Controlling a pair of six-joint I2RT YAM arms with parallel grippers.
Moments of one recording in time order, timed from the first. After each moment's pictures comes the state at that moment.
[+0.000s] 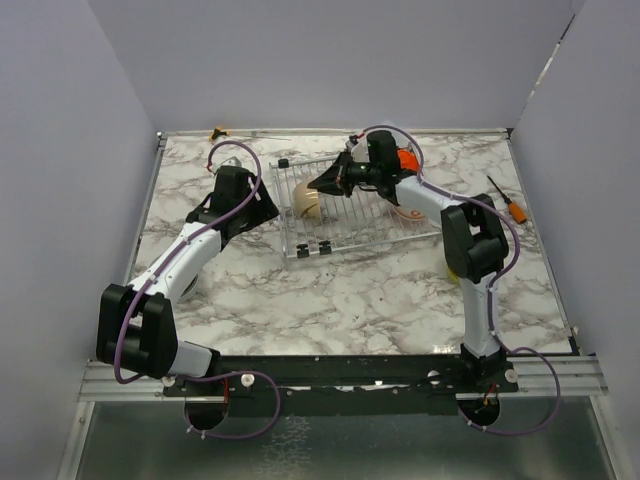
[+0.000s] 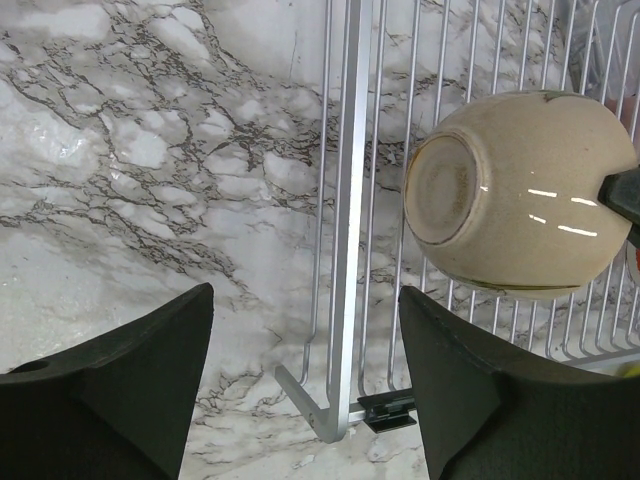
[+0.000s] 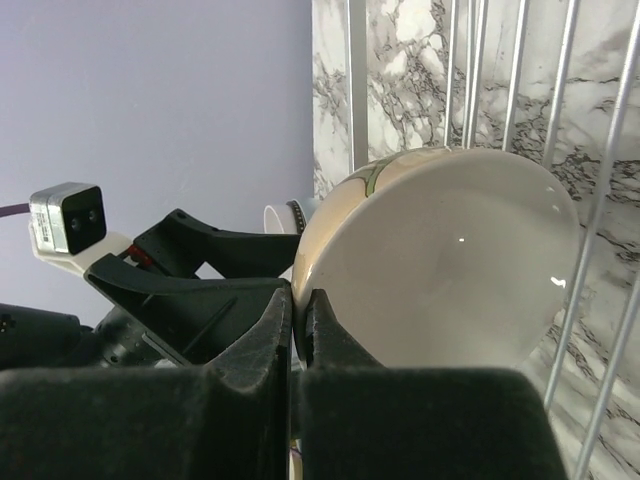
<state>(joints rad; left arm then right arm) -0.27 1.39 1.00 -0.34 -0.05 -0.65 0.44 2.16 1.60 0.14 -0.80 1.11</state>
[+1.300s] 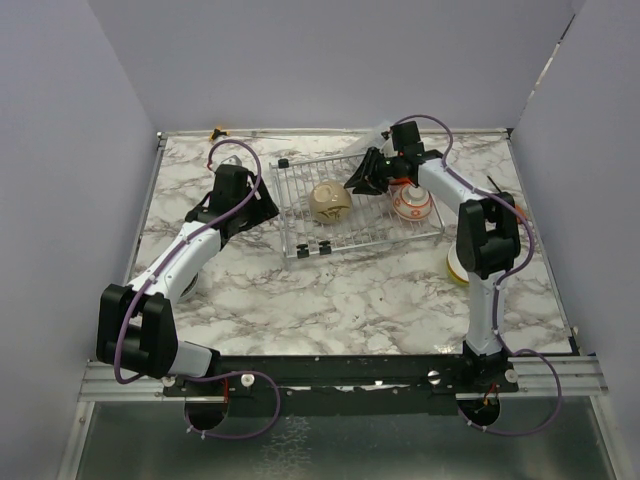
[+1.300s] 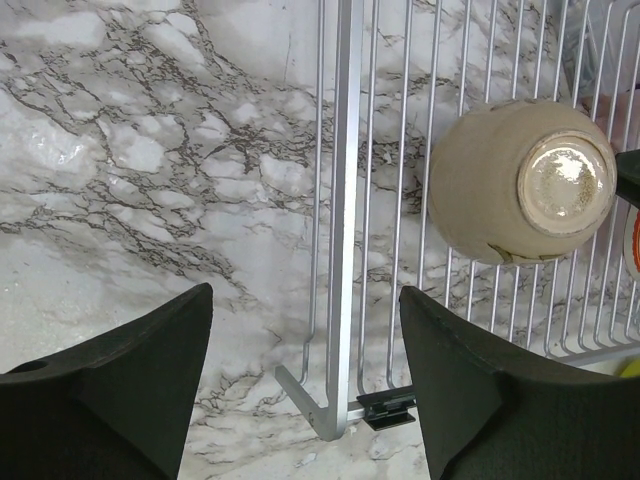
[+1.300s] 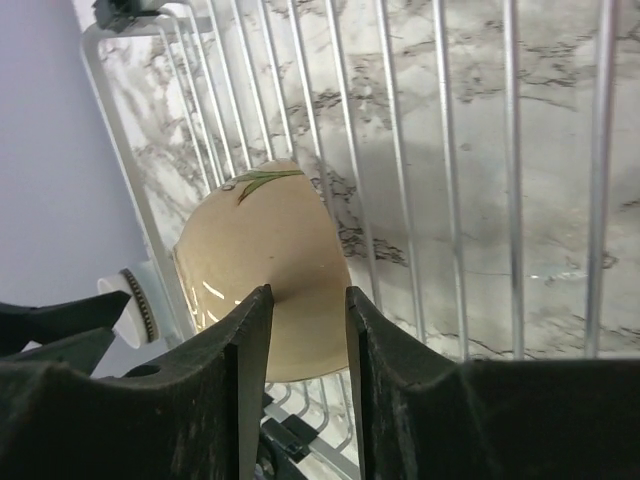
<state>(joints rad) -0.27 1.39 1.01 -0.34 -0.04 -0.63 0.31 2.15 1.74 -0.40 -0.58 0.71</state>
